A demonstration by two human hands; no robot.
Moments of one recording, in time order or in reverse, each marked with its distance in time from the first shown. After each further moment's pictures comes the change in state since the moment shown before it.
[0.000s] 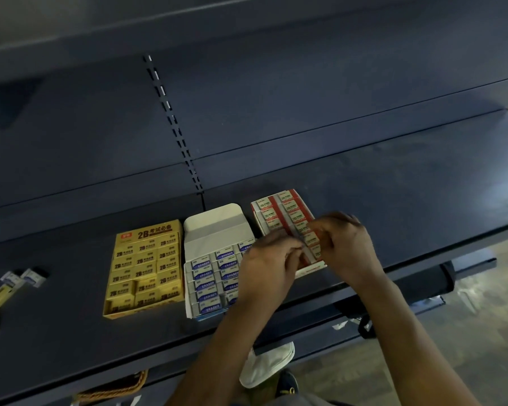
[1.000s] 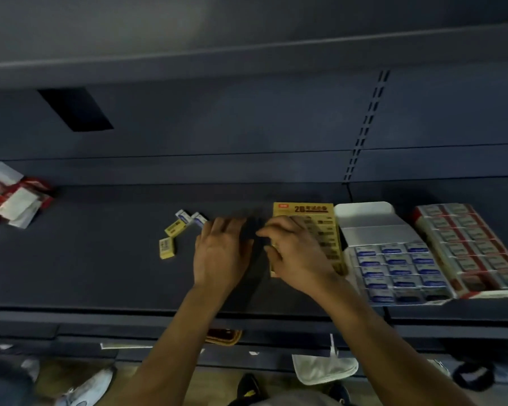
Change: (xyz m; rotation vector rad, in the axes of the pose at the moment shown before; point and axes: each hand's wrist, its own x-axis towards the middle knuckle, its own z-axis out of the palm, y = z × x) left_hand -0.122 -0.208 -0.210 0.525 0.146 -0.395; right_hand 0.004 -0.281 0.160 0.142 -0.308 -0.434
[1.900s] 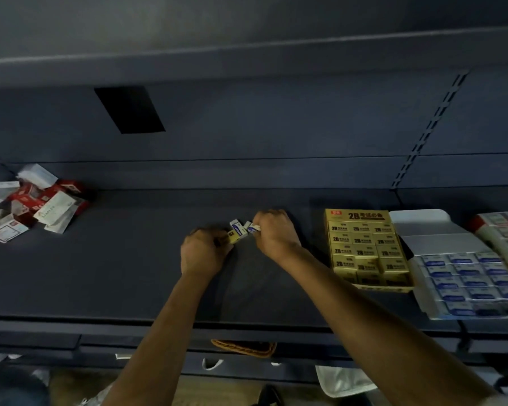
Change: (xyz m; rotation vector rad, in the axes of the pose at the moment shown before) left_hand 0.021 -0.143 -0.006 -0.181 -0.183 -0.372; right_hand 0.114 -0.059 0.104 -0.127 -0.153 0.251
